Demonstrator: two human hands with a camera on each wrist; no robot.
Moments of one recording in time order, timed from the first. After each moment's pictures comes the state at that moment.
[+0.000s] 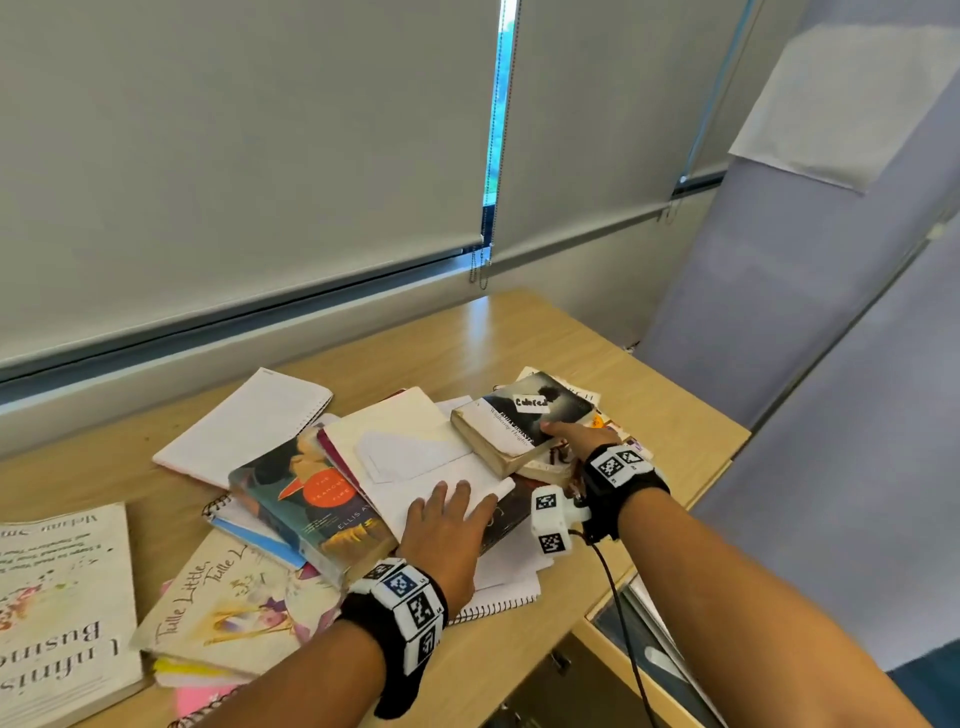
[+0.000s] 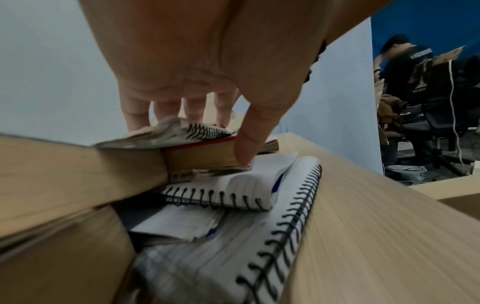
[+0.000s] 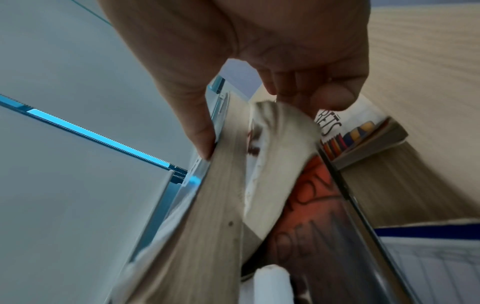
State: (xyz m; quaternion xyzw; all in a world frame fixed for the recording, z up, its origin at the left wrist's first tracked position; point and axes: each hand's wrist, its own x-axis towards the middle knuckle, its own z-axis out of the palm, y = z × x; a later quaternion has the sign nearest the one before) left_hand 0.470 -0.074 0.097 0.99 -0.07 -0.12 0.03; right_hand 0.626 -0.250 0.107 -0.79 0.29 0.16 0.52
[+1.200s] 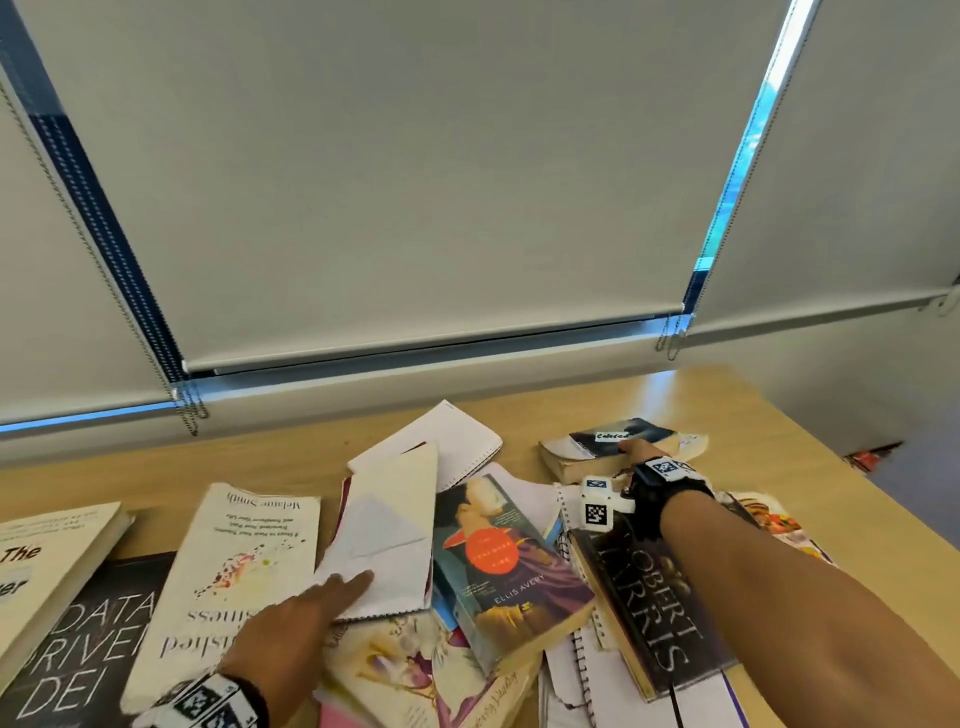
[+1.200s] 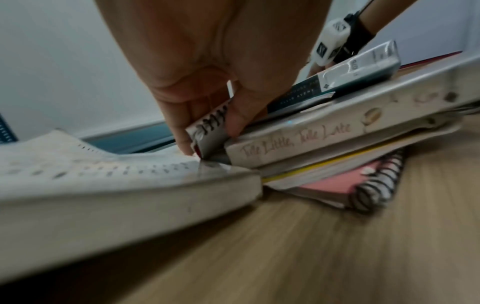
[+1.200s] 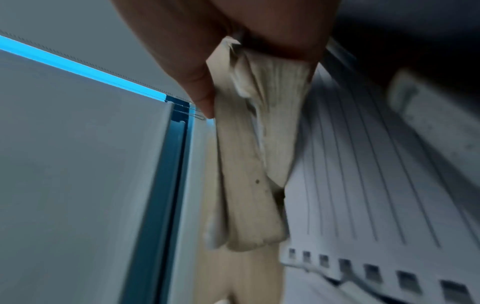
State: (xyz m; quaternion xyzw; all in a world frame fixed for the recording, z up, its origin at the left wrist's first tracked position) left_hand 0.360 0.156 0.100 0.96 0.22 -0.14 0.14; right_hand 0.734 -0.081 0.099 -0.81 0.12 0.25 0.52
